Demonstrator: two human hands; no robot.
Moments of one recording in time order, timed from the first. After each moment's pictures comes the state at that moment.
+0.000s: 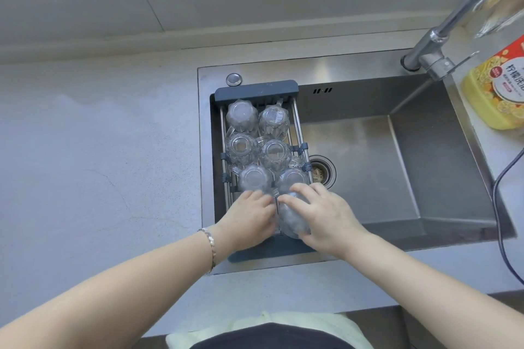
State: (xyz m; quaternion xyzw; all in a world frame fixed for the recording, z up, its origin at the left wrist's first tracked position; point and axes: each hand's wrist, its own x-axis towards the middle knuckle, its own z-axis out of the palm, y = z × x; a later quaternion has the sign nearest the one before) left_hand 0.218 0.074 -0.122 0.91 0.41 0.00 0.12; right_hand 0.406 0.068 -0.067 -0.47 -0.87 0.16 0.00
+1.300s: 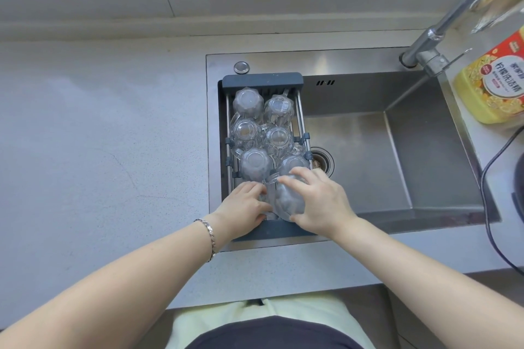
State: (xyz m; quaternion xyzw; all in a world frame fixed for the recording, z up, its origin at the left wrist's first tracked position) left_hand 0.192 0.054 -0.120 0.89 0.40 -0.02 0.21; right_hand 0.382 0.054 -0.066 -0.55 -0.81 0.20 0.04
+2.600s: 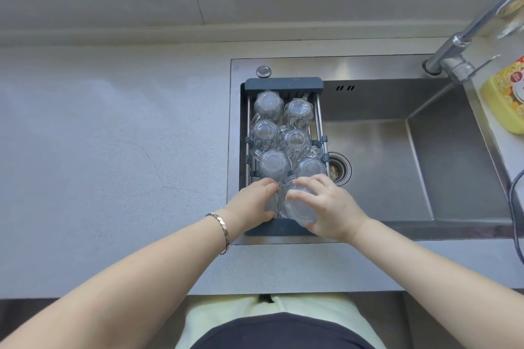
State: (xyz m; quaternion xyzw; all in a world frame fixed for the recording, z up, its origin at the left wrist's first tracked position) left_hand 0.192 0.054 -0.096 0.76 0.54 -0.06 0.35; right_hand 0.386 0.049 -0.080 -0.39 -0.90 0.17 0.09
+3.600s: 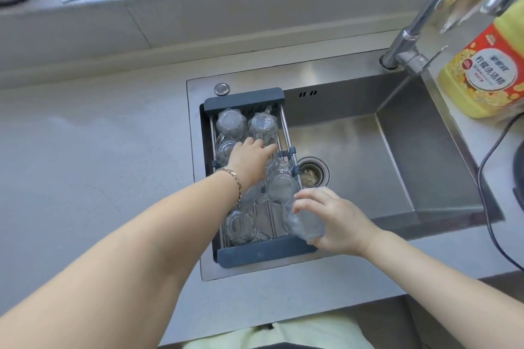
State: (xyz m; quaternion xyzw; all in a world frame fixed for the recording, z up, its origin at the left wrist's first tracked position) left_hand 0.251 0.175 -0.090 0.83 0.51 -0.17 0.12; right_hand 0.443 0.055 -0.079 -0.45 -0.84 0.28 0.13
